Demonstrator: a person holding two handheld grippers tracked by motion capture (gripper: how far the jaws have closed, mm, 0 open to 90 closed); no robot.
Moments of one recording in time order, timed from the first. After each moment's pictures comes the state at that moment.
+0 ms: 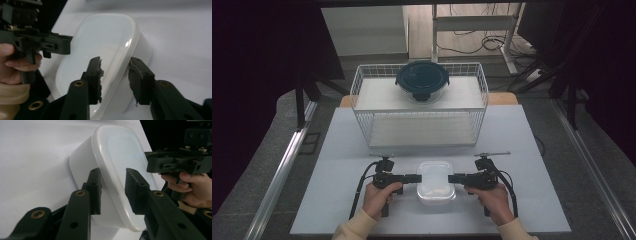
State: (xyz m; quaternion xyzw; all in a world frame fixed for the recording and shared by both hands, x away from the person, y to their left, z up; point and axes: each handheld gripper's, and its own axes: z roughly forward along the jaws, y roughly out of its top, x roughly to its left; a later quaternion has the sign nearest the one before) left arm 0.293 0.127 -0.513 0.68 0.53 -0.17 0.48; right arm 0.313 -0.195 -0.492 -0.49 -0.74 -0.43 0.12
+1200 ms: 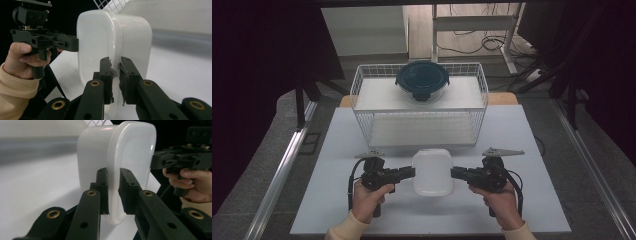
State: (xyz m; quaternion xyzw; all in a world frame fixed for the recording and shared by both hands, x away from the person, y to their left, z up) left arm 0.263 0.138 -0.455 0.70 0.46 -0.06 0.54; right arm 0.283 -0.195 -0.434 -0.40 -0.76 -0.51 0.04
